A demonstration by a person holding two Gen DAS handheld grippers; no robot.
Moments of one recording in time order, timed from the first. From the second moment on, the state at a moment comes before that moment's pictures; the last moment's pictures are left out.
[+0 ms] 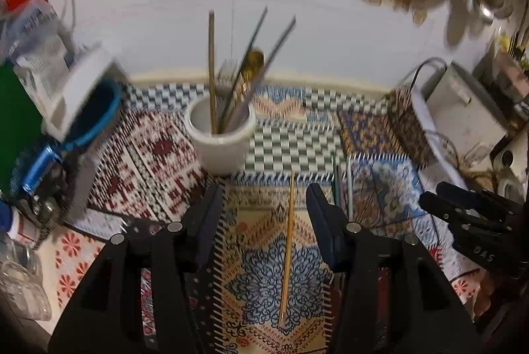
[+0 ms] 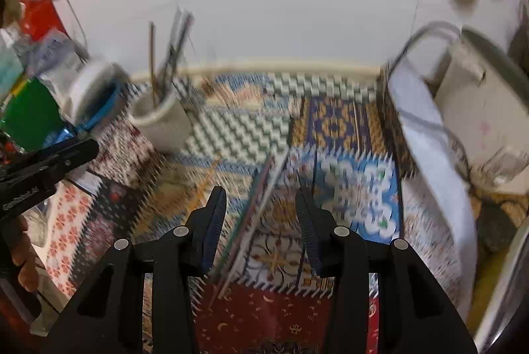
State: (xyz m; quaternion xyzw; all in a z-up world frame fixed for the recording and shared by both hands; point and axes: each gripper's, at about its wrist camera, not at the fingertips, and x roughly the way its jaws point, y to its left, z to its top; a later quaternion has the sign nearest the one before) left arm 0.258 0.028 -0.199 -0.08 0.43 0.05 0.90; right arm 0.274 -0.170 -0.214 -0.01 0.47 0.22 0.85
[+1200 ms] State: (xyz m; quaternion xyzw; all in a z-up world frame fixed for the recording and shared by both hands) left arm 0.300 -0.020 -0.313 -0.05 0.54 -0.01 0.84; right arm 0.335 -0.152 -0.320 -0.02 0.57 0.21 0.79
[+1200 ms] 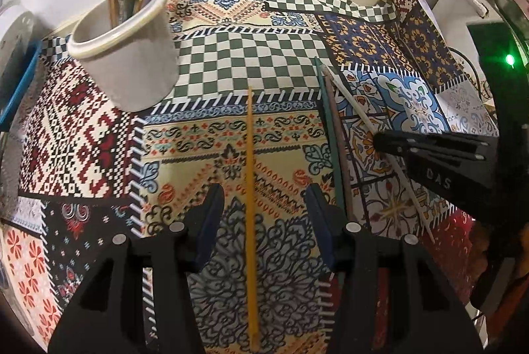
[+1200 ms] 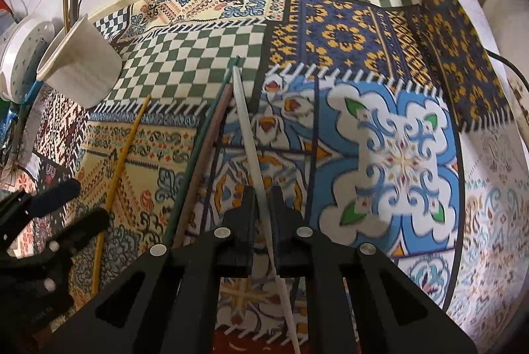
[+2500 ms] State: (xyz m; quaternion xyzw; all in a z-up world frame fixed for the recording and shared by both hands) left arm 0.384 -0.086 -0.340 -0.02 0.58 -0.10 0.81; right arm 0.337 -0.232 -0.295 0.08 0.54 0.18 0.82
